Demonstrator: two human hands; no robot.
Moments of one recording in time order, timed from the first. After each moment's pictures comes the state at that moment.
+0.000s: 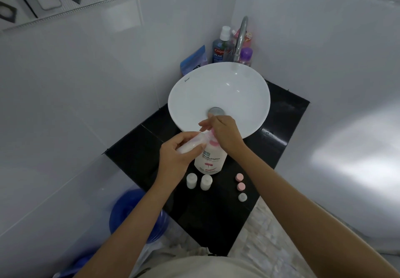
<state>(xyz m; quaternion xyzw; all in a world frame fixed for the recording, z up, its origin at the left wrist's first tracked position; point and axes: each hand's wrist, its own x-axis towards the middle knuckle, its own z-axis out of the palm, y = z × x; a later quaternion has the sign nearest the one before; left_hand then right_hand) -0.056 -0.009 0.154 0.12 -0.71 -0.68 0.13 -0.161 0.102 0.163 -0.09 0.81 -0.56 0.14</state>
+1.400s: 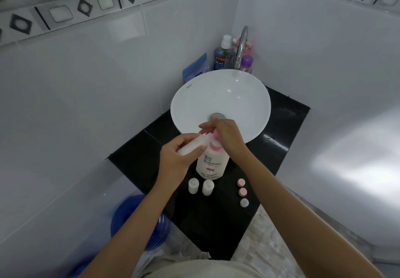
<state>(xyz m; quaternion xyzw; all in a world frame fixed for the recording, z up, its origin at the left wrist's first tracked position) -0.057 -0.013 0.162 0.12 -0.72 -0.66 0.15 -0.159 0.103 0.172 -0.09 0.77 -0.62 0.16</state>
